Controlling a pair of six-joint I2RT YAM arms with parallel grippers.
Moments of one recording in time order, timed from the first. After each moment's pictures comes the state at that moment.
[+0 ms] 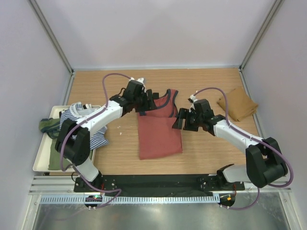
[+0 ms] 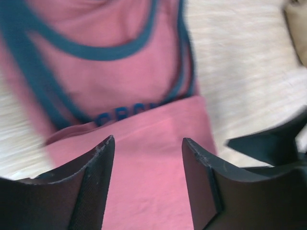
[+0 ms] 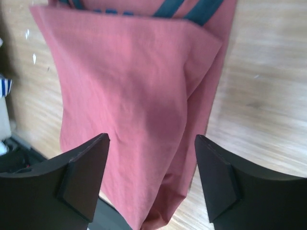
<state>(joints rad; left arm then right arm) -0.56 1.64 1.23 -0.34 0.08 -0.59 0.41 1.33 0.75 -0.24 -0.29 0.53</state>
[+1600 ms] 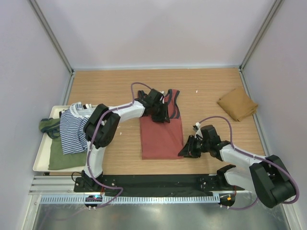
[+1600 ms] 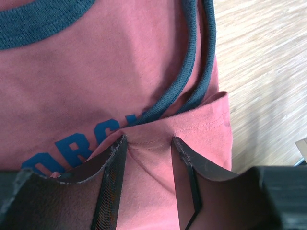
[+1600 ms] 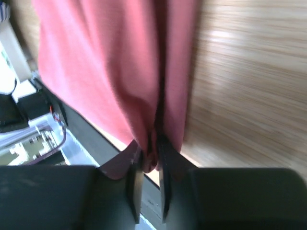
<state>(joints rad) -0.67 2.05 1.40 -0.28 0.25 -0.61 0.40 1.10 0.24 -0.04 -0.60 0.75</state>
